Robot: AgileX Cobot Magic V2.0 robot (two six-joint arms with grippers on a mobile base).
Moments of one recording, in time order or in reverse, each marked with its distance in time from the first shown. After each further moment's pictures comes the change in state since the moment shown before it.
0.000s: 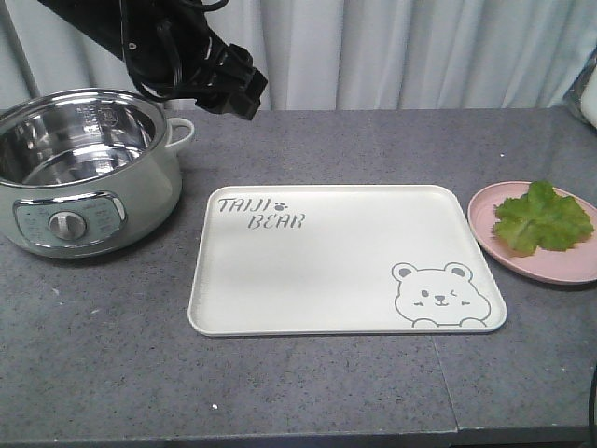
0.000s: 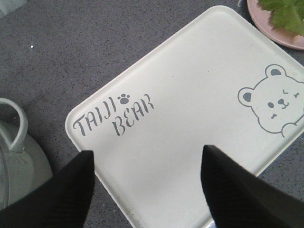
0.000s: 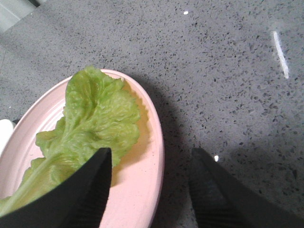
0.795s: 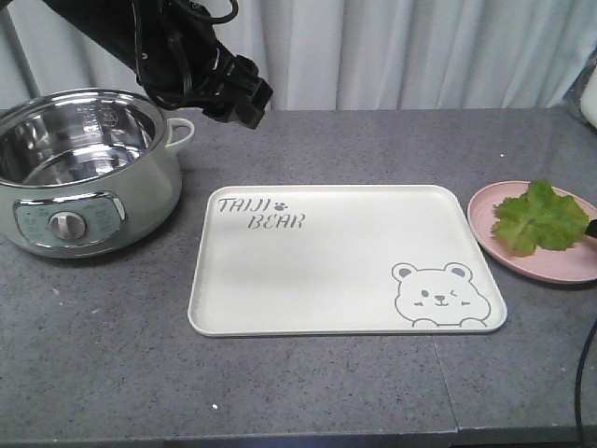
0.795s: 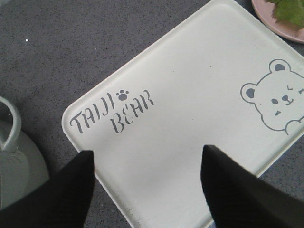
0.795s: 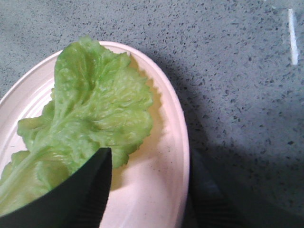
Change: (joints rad) left arm 0.000 0.025 0.000 0.000 0.000 0.000; right arm 0.116 0.054 0.000 0.000 0.118 0.000
